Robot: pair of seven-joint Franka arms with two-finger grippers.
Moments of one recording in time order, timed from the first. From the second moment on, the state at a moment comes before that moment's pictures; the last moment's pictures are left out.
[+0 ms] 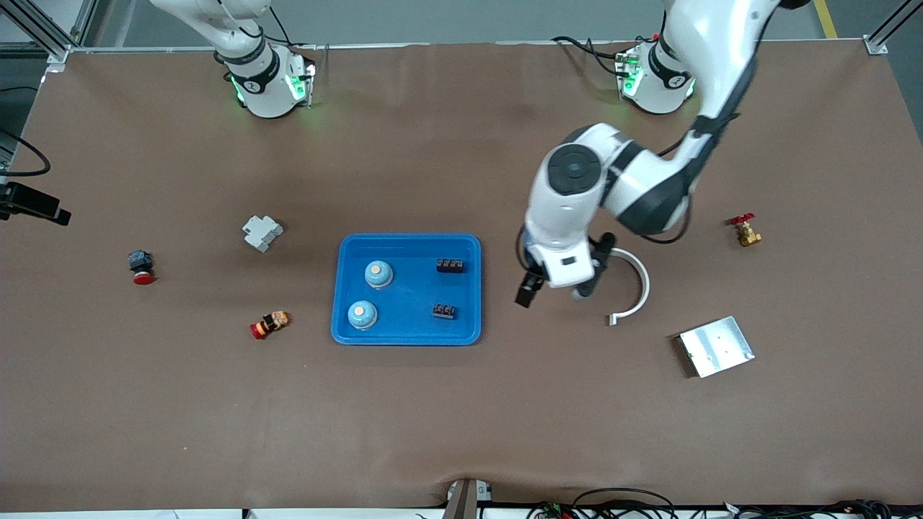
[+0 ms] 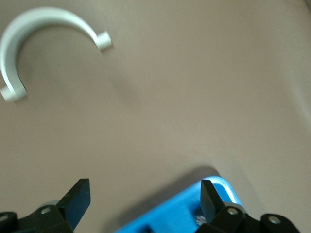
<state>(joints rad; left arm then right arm) -0.14 0.47 -0.48 -1.64 0.30 2.14 -1.68 -0.12 0.11 -0.07 -1.48 0.02 1.53 -0.07</state>
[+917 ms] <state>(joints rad) 0.36 0.39 -0.73 -1.71 0.29 2.00 -0.60 -0.11 0.07 -0.07 -1.48 0.02 1.51 -0.07</state>
